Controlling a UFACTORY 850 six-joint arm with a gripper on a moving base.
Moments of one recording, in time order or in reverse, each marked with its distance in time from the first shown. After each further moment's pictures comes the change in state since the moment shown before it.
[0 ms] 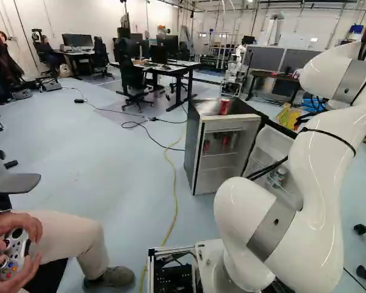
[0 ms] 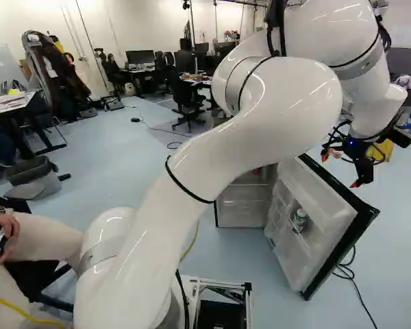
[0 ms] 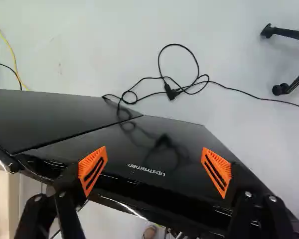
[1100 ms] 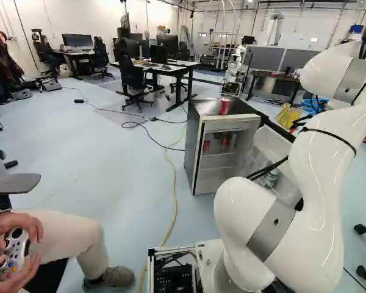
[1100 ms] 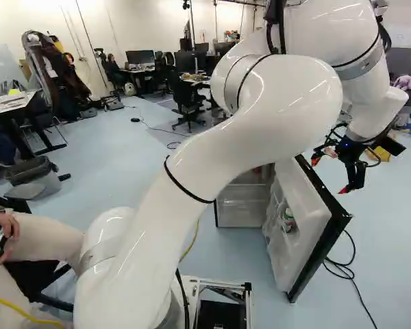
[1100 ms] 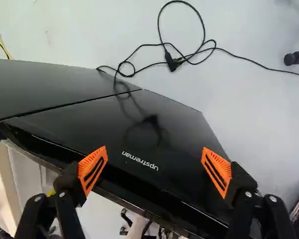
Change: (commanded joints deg) arm -0.1 1.1 2.1 0.0 -9.5 0.0
